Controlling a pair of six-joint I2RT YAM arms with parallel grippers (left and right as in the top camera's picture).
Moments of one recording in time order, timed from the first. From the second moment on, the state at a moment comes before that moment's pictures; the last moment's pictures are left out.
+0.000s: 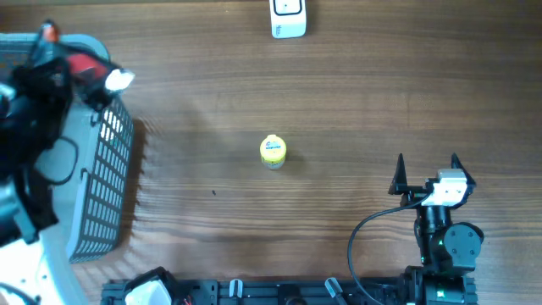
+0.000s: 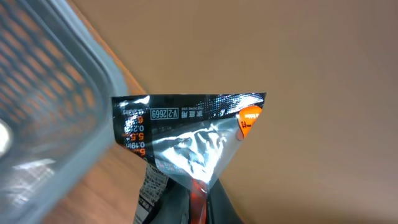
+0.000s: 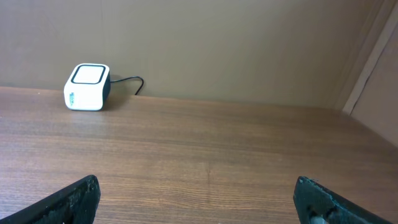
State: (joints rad) left arm 0.41 1.12 1.46 -0.75 0.48 -0.83; right arm -0.10 0.04 0.01 0.00 -0.04 -0.10
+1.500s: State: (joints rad) left arm -0.19 1.60 1.46 -0.82 0.37 -0.99; right arm -0.10 0.04 0.01 0.00 -0.04 -0.10
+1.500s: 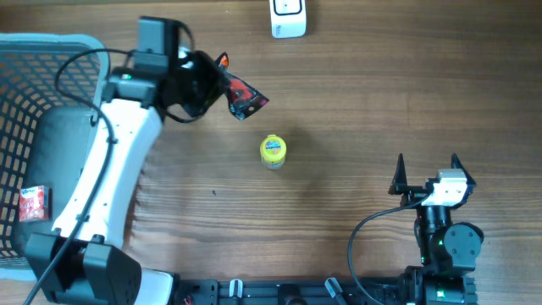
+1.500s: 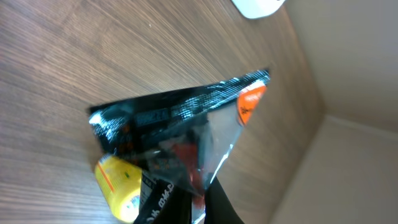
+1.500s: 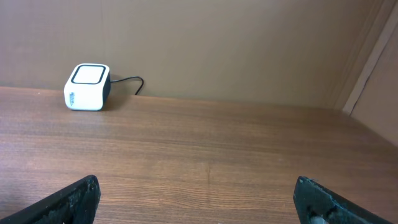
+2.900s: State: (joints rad) left arm -0.35 1.86 1.47 -0.68 0.02 -0.83; right arm -0.10 0.04 0.01 0.00 -0.04 -0.10
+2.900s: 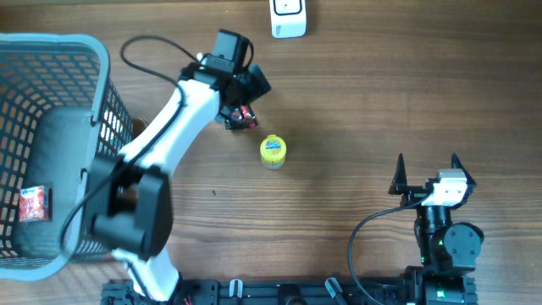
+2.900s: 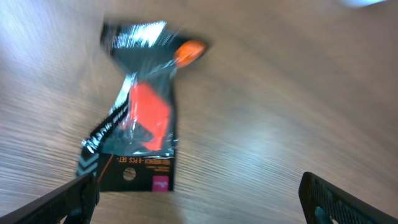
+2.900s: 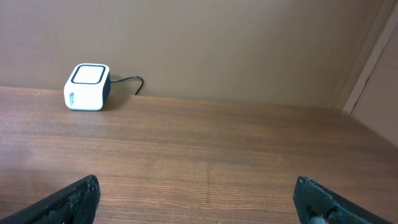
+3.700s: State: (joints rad) left arm 0.48 1.14 1.63 -1.29 -0.55 -0.89; right arm -0.10 0.04 0.01 0.00 -0.04 -0.10
